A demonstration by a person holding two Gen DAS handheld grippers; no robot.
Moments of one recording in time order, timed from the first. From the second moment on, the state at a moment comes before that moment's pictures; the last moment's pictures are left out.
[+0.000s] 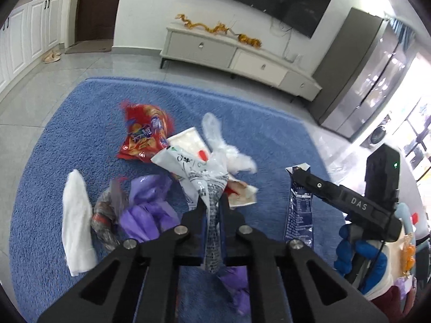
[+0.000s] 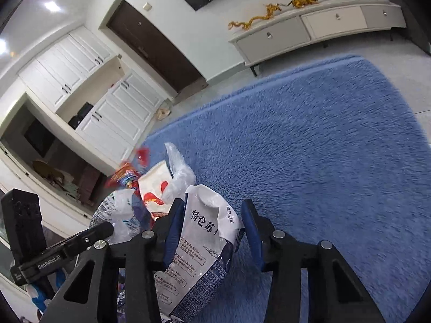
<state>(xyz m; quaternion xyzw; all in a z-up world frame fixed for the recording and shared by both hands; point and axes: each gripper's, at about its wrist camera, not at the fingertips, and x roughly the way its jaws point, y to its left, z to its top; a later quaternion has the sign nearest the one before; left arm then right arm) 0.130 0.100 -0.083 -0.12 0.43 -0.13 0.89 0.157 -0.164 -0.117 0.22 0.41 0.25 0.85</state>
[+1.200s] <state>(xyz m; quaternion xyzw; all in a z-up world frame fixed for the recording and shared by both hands) 0.160 -0.212 -0.023 0.05 0.42 -0.32 0.85 0.063 -0.395 -0.033 0.24 0.23 -0.09 0.94</state>
